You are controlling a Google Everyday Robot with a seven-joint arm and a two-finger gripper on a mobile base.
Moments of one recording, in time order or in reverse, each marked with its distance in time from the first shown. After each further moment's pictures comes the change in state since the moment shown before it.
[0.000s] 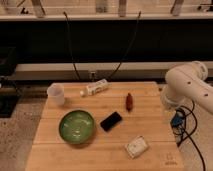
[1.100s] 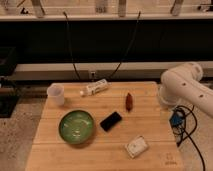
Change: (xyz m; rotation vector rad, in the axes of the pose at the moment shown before) arm -0.035 -0.003 0.010 0.015 0.034 -0.071
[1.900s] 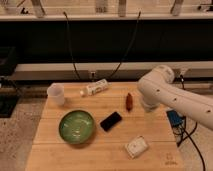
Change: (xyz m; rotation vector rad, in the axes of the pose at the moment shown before) arm -0.066 -0.006 0.016 0.028 0.050 -0.188
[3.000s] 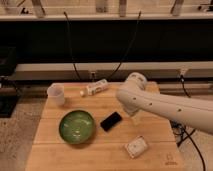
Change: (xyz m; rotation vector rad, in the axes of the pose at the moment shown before) arm -0.056 -0.014 0.036 0.018 0.008 -0.250
